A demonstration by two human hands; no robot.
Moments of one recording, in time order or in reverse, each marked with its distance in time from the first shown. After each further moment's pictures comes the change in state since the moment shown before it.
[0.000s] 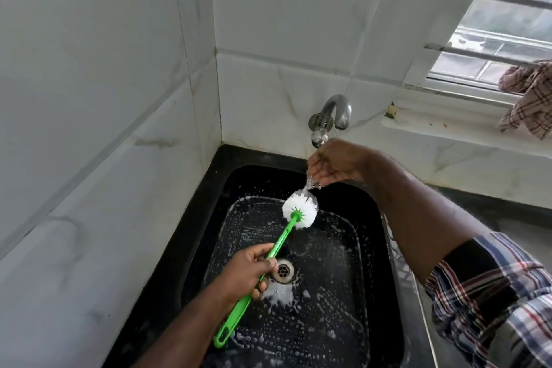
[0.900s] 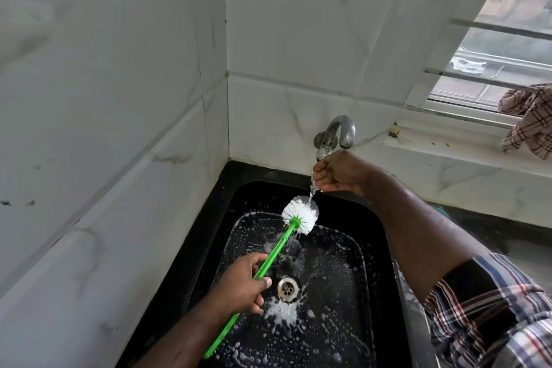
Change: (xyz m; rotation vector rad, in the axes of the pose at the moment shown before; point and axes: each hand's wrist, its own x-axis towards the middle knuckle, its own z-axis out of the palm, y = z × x) left_hand 0.002 0.001 -0.020 0.390 0.128 0.084; right_hand -0.007 -0.012 0.005 0.147 0.100 -0.054
